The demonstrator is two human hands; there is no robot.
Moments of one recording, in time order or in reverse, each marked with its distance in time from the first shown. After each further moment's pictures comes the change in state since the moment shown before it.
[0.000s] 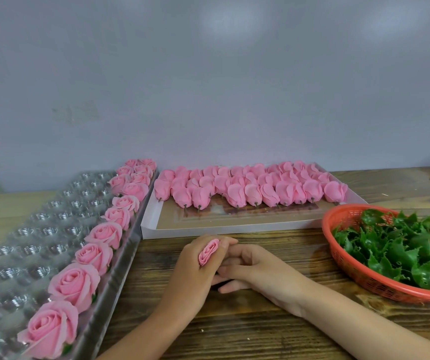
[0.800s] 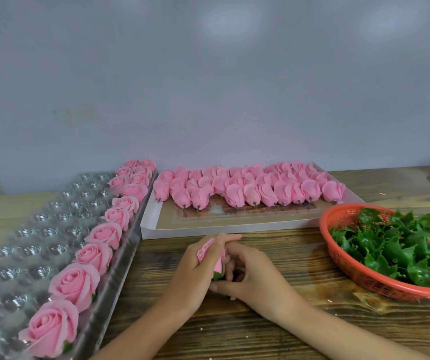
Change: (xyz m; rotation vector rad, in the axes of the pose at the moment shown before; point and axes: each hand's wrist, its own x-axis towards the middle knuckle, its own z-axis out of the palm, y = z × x) left_hand 0.000 0.002 -0.001 -0.148 -0.138 -0.062; right_hand -0.004 0.014 0.010 -0.566 0.263 -0.321
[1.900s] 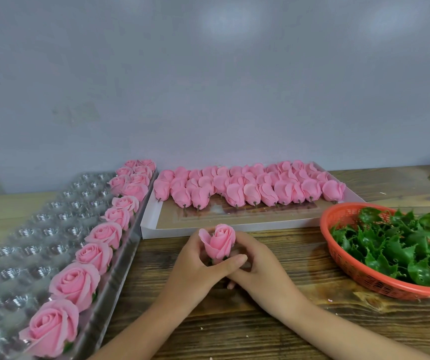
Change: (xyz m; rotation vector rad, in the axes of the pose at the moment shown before) left_hand 0.000 -0.004 0.001 -0.054 0.100 -0.068; right_hand -0.001 0.005 0.000 0.245 0.097 -0.043
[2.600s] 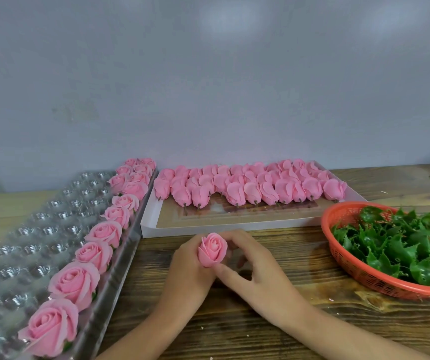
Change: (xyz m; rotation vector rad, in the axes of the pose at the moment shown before) left_hand 0.003 -0.002 0.000 0.416 0.100 0.061; right_hand -0.006 -0.010 0.005 -0.199 0.005 -0.127
